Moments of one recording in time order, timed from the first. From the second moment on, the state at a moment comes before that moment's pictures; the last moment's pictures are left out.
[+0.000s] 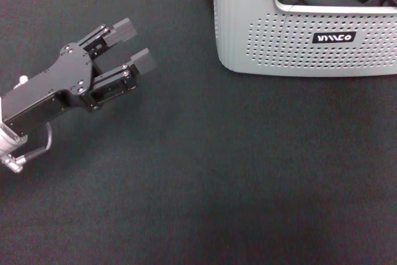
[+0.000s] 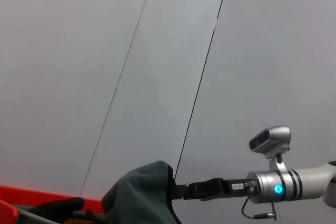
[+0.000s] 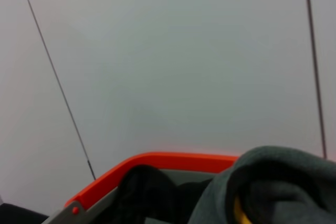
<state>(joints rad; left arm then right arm) -0.37 -2.03 0.82 0.36 1.36 1.82 -1.10 0.62 1.91 -0.74 -1.14 1.23 1.28 -1.02</state>
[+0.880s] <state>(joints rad) -0.35 -2.03 0.82 0.36 1.36 1.82 -1.10 0.67 1.91 -0.74 -0.97 1.41 1.31 -1.26</state>
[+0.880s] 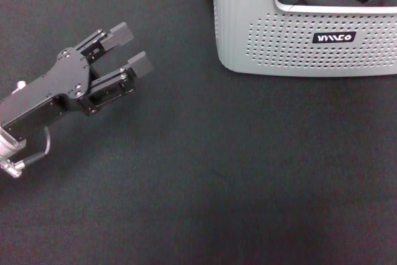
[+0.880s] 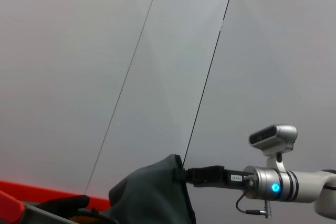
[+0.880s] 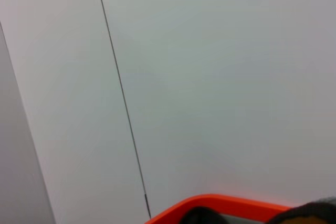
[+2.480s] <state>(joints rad) -0.47 -2.10 0.90 0.27 1.33 1.87 -0.95 0.80 1.96 -0.74 -1.07 2.01 1.55 -1.48</state>
